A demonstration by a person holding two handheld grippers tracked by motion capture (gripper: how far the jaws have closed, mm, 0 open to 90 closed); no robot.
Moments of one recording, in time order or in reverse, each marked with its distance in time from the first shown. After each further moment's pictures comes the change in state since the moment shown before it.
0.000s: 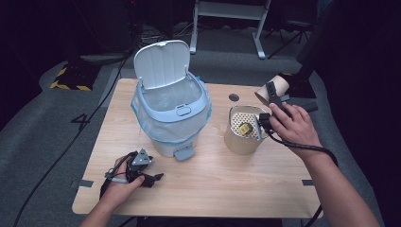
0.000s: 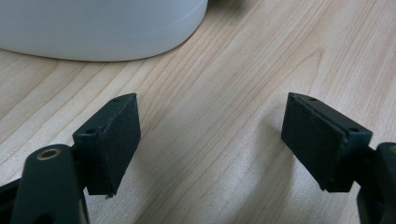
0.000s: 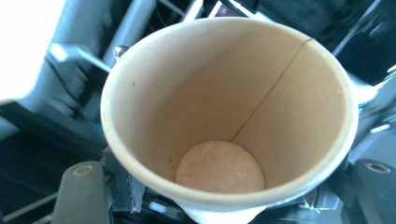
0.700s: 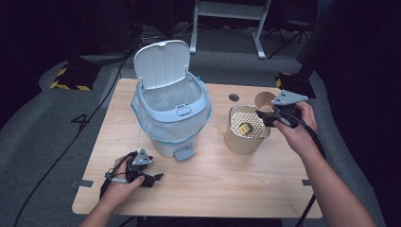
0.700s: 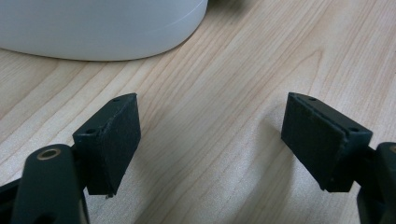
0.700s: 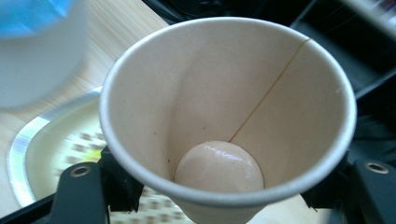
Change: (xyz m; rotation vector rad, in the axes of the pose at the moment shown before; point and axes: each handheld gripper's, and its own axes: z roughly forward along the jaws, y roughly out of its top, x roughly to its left) left arm 0.000 0.000 0.000 -0.001 0.001 -0.001; right arm 0.010 -0.040 0.014 -0.286 0.750 1.498
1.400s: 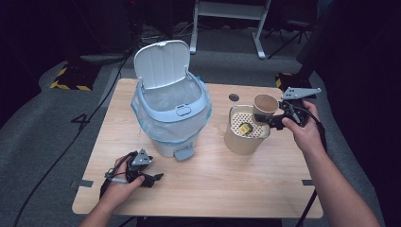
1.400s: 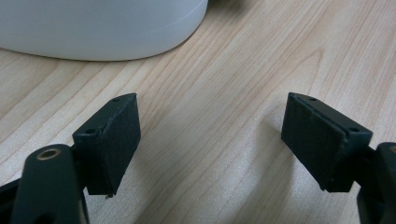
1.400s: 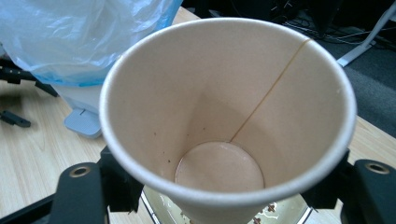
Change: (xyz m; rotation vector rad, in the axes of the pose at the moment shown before) left arm 0.000 0.000 0.000 0.000 -0.001 0.000; right arm -0.012 0.005 -0.014 -0.055 0.324 0.167
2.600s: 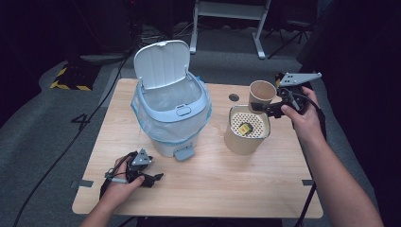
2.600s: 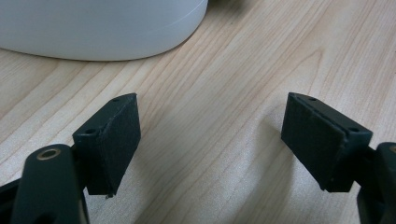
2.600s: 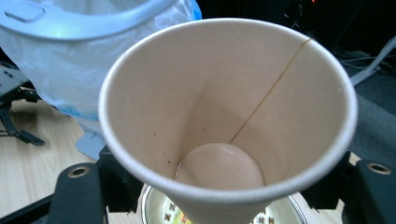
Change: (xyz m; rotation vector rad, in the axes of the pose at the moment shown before) left arm 0.000 0.000 0.000 0.000 0.001 0.000; right arm 0.003 0.046 -0.004 -0.041 0.034 -0.058
